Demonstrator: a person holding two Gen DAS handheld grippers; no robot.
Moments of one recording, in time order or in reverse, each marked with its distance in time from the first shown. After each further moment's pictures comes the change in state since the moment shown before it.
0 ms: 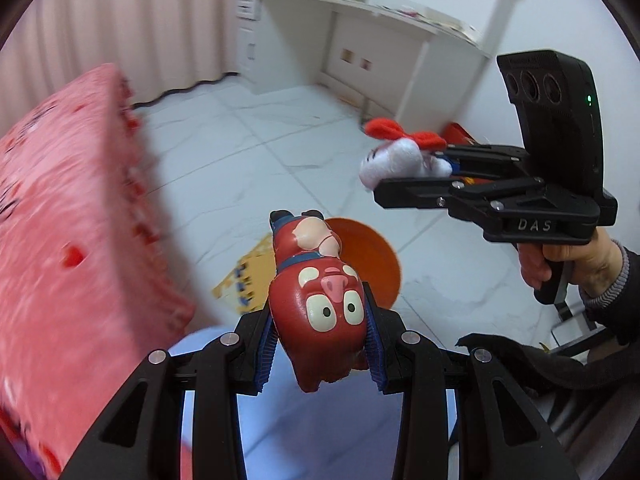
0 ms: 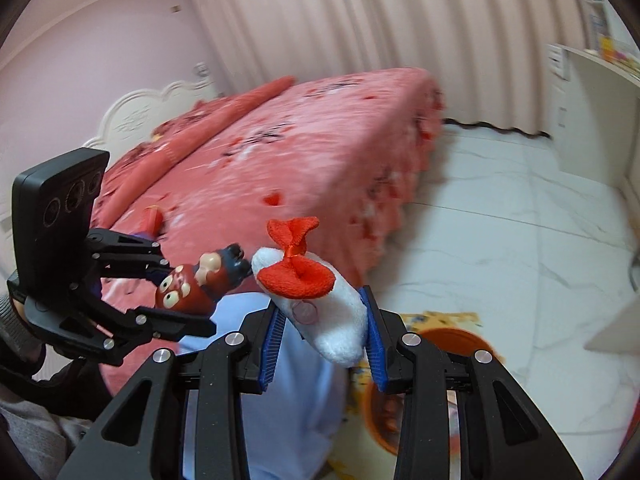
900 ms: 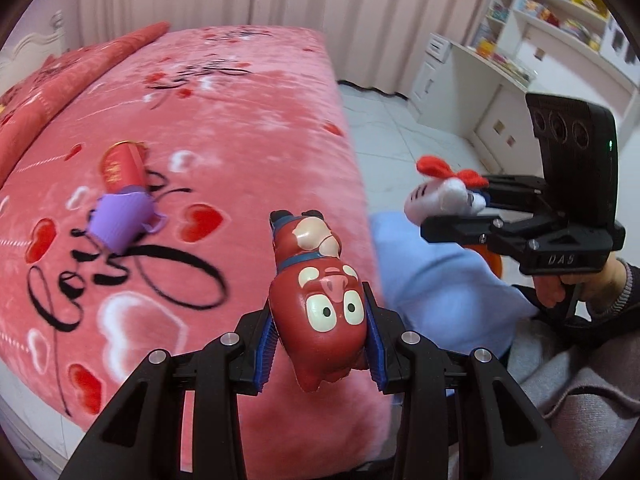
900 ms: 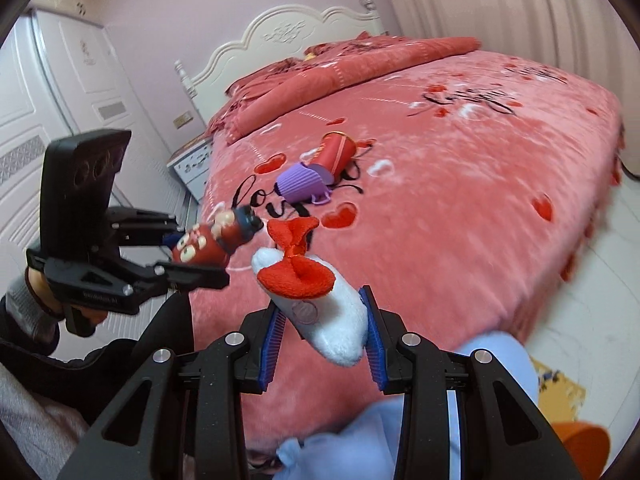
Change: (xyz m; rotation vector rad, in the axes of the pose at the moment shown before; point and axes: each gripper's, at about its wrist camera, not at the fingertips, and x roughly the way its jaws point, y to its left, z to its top) left arm -0.181 0.091 -0.211 -0.508 -0.108 0.319; right arm 0.133 0.270 0.005 -0.362 0.211 0.436
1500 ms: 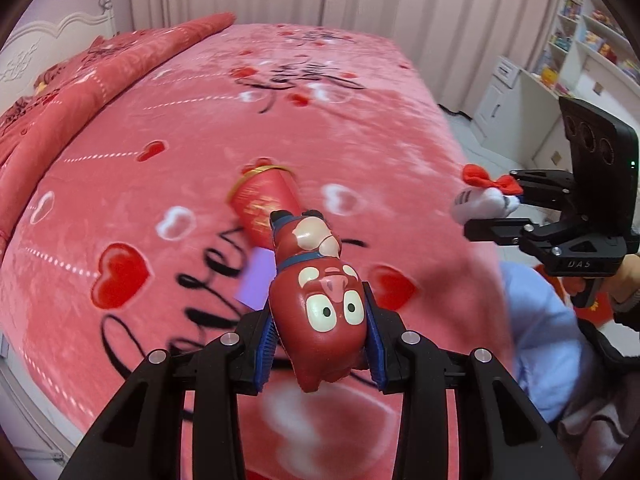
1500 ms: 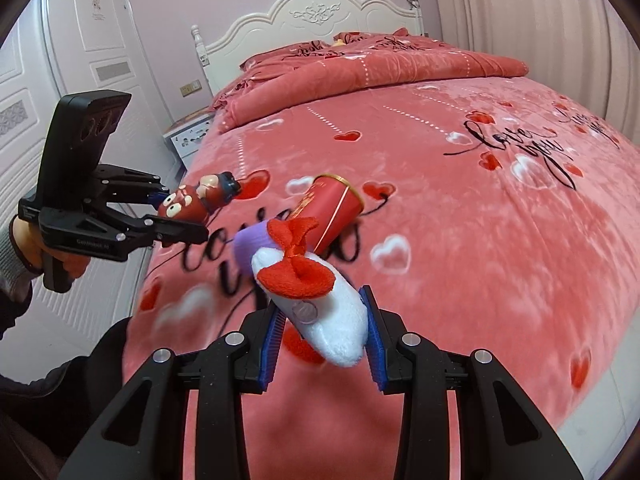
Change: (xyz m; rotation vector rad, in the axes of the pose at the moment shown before) left arm 0.005 0.166 0.053 -0.103 -0.012 0.134; right arm 0.141 -0.011 0.132 -0.197 0.069 0.000
